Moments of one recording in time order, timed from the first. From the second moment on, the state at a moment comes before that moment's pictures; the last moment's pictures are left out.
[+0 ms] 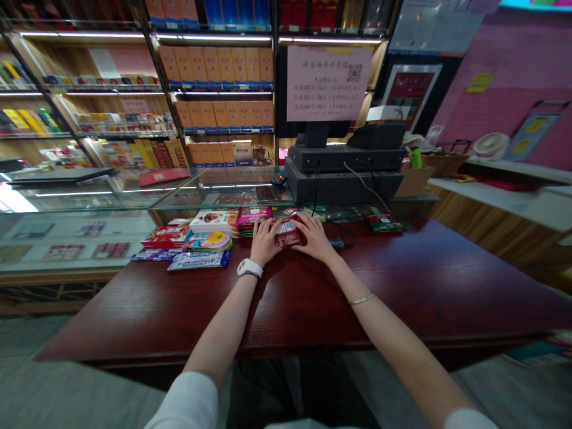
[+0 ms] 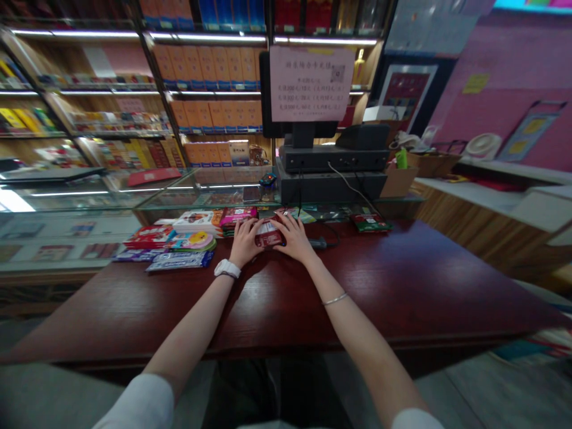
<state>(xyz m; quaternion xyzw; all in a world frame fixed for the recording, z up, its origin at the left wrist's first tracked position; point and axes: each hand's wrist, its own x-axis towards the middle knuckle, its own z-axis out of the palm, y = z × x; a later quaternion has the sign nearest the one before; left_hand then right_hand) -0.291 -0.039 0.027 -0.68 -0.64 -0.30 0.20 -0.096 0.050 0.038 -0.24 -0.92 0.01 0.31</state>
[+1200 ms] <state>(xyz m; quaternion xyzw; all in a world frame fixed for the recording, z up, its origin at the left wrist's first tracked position) -0.288 -0.037 0.023 -0.65 -0.66 -0.31 0.19 -0.036 0.084 0.004 -0.29 -0.94 0.05 0.18</state>
